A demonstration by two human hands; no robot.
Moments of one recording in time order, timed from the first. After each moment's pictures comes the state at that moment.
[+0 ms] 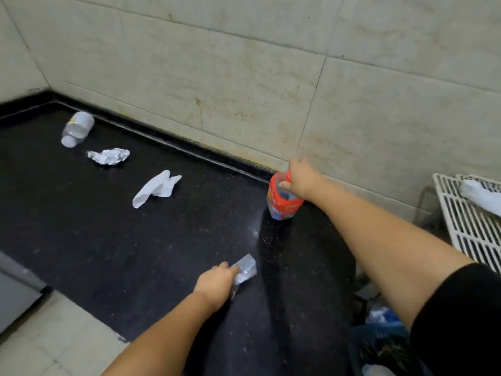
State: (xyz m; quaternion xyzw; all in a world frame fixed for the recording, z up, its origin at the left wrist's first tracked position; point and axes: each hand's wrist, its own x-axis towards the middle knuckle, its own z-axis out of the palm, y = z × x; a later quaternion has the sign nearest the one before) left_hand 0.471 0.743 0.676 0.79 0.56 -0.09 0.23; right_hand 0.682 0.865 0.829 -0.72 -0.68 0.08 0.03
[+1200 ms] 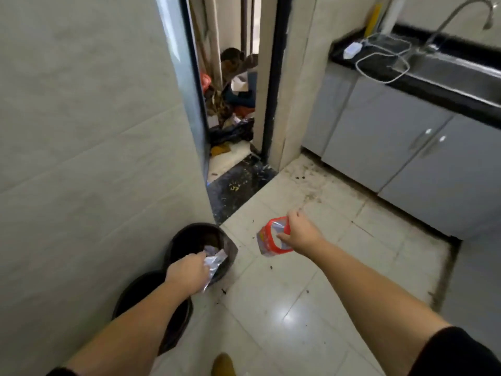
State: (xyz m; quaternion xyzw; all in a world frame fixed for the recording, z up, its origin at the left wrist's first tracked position) left_hand 0.258 -0.154 0.619 -0.13 0.95 0.12 0.26; right_hand 0.150 0.075 0.654 0.04 -0.96 0.16 -0.24
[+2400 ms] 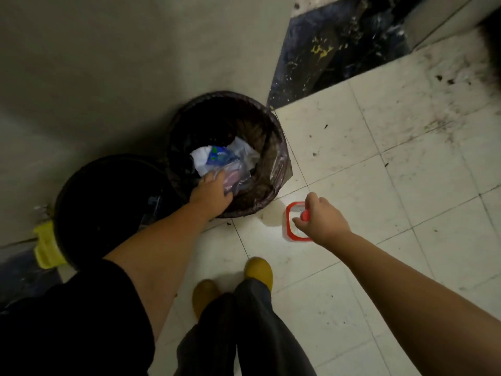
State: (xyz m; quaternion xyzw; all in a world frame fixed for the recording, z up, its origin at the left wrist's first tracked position) left_hand 0.169 -0.250 0.151 -0.30 0.86 0.30 0.29; right_hand 0.078 -0.029 0.223 0.17 -0.90 -0.01 -0.40
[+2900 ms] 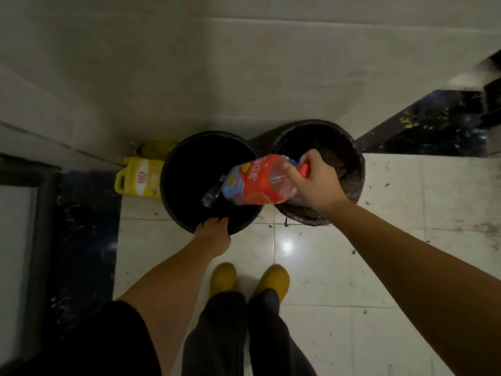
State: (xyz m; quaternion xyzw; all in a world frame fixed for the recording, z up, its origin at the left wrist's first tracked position) left_hand 0.374 -0.268 0.198 -0.41 0.75 0.30 0.42; right_hand 0.150 -0.222 0.326 0.30 -0.83 0.25 -0.39
